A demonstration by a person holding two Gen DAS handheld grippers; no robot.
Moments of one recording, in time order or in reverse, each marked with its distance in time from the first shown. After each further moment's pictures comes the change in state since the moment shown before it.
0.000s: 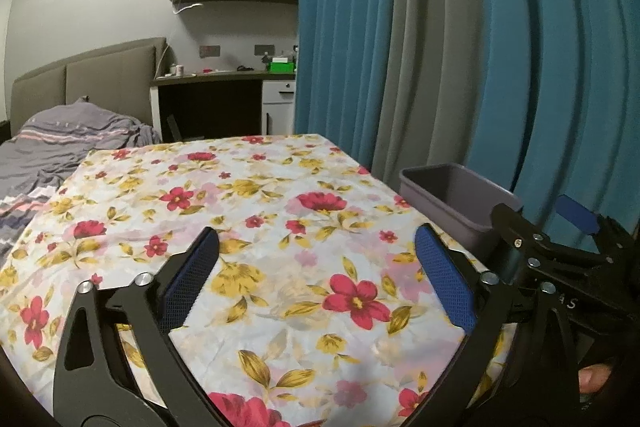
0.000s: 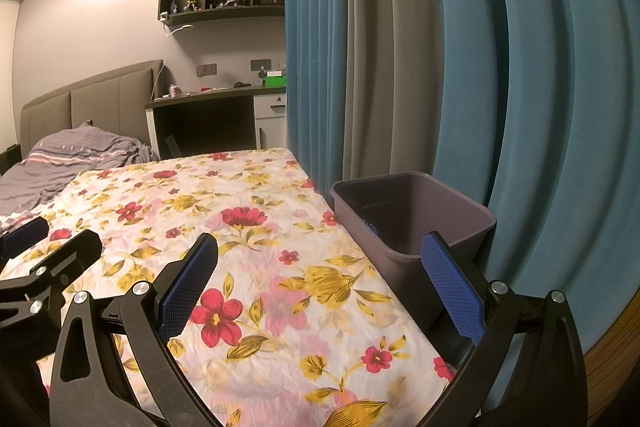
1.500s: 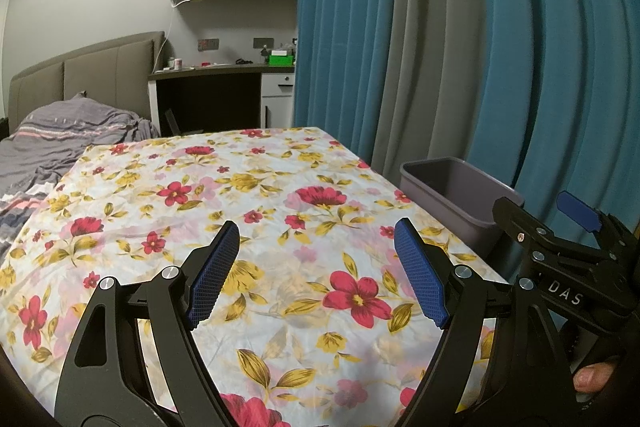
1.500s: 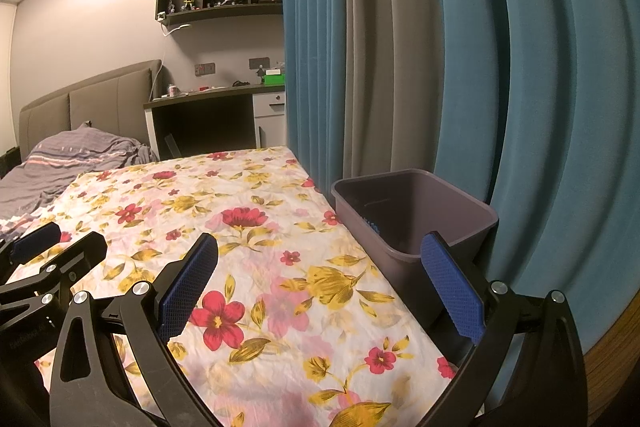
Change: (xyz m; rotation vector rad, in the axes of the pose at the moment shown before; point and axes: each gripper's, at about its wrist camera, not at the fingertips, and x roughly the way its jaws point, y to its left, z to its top) left arm 0.004 0.001 0.000 -0.004 0.028 -0.012; right arm 0.000 0.006 0.000 0.005 0.008 -0.004
